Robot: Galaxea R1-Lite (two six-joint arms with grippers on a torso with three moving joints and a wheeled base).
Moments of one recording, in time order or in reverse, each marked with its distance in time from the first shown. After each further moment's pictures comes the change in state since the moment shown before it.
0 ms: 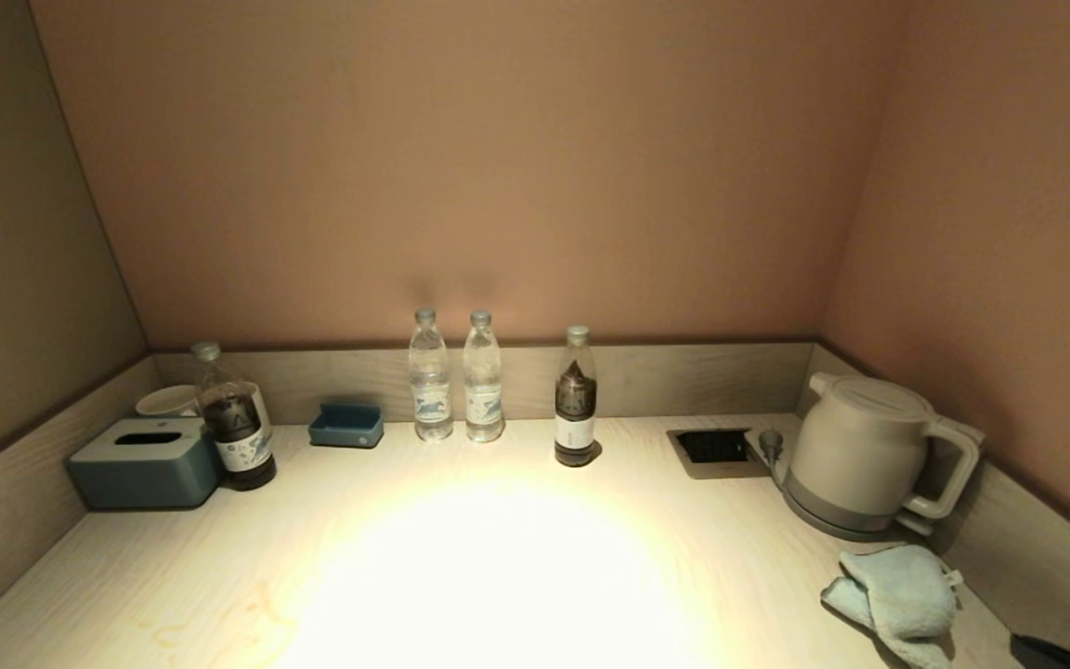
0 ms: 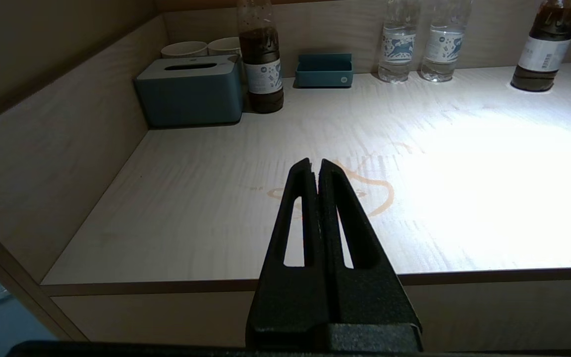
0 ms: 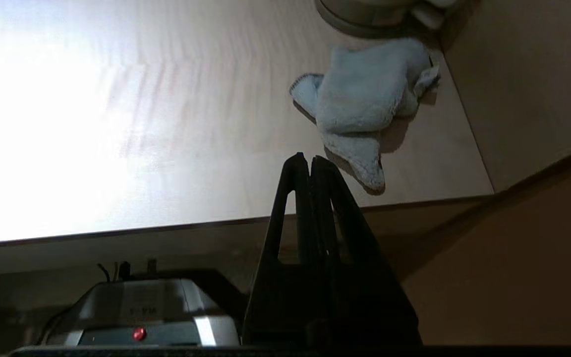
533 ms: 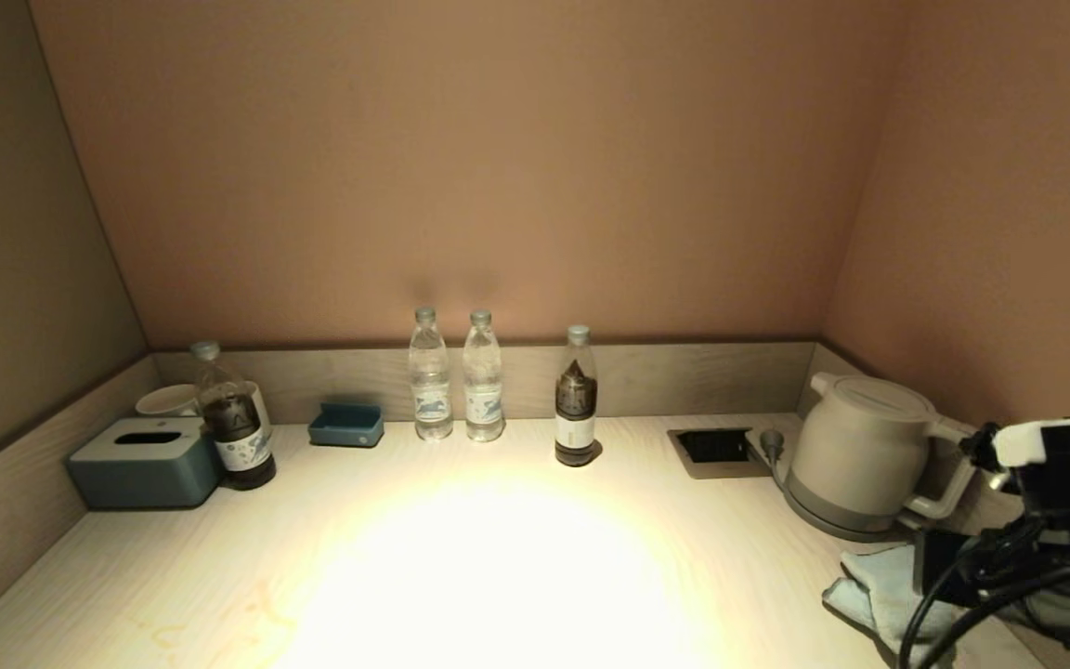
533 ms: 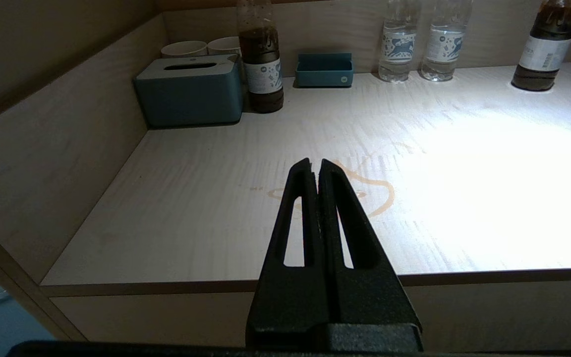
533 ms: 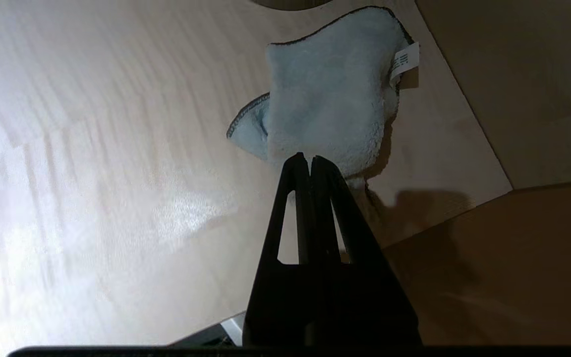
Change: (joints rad) left arm 0.000 0.000 0.000 0.000 0.000 0.000; right arm -0.047 0.605 -0.179 -0.198 -0.164 0.207
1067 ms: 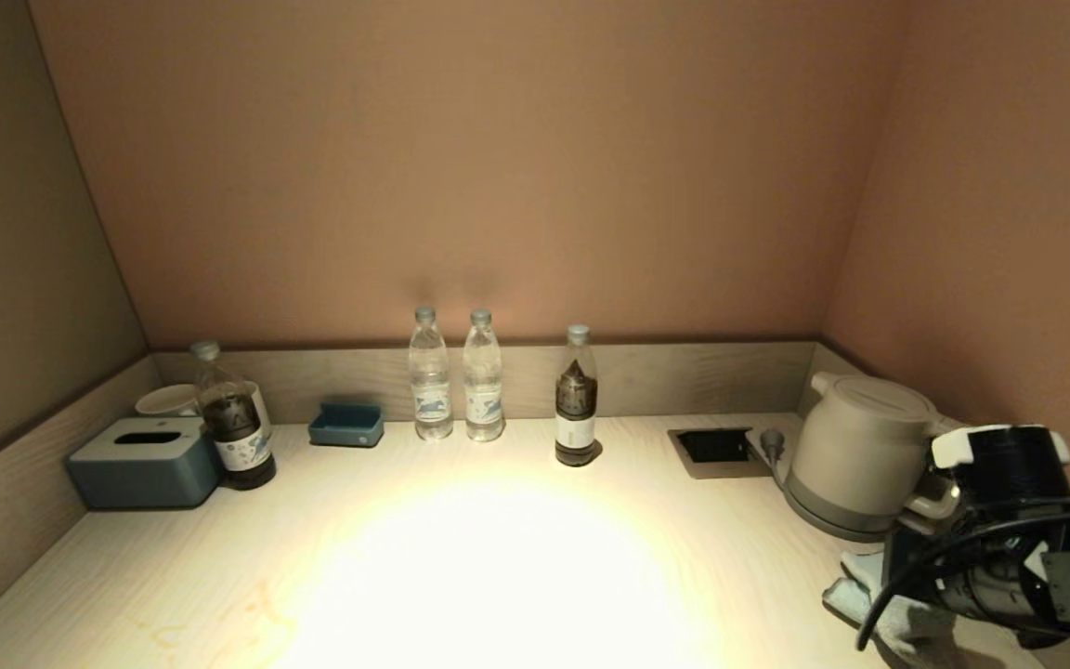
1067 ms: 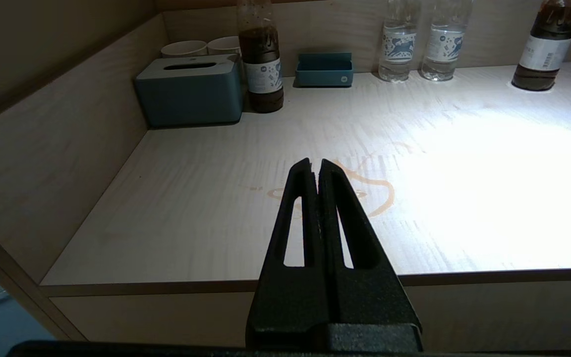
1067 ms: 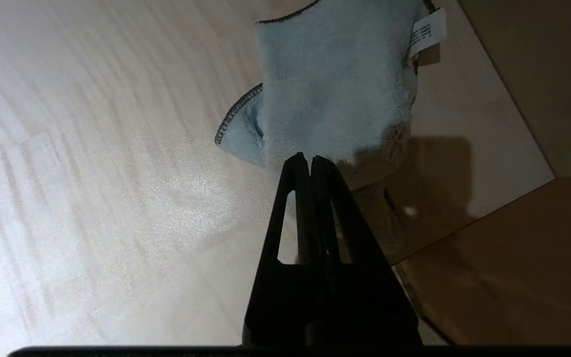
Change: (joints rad) left arm 0.000 0.000 0.000 0.000 0.000 0.000; right arm -0.001 0.168 -0.024 -0.031 -0.015 0.076
